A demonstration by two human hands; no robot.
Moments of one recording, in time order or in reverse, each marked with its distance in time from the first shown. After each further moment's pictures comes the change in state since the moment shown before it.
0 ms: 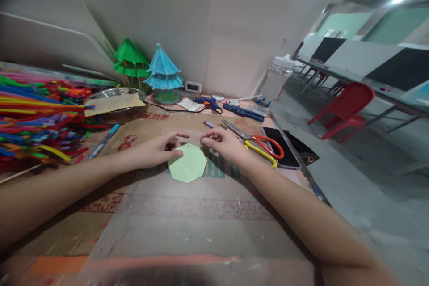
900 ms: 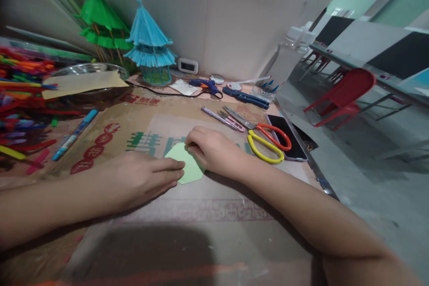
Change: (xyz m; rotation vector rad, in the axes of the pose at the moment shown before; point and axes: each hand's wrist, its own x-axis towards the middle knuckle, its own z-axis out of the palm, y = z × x) left_hand -0.055 0.009 0.018 0.779 -0.083 0.614; right_hand -0.013 -0.010 0.023 -0.798 -0.234 -0.514
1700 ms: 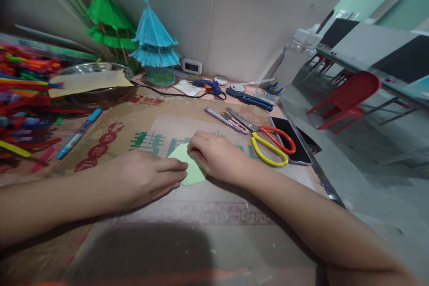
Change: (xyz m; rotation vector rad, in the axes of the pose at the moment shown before) left_hand 0.003 -0.001 -0.001 -0.038 -0.002 -0.008; right_hand -0.001 0.001 0.004 -0.055 0.002 -0.042
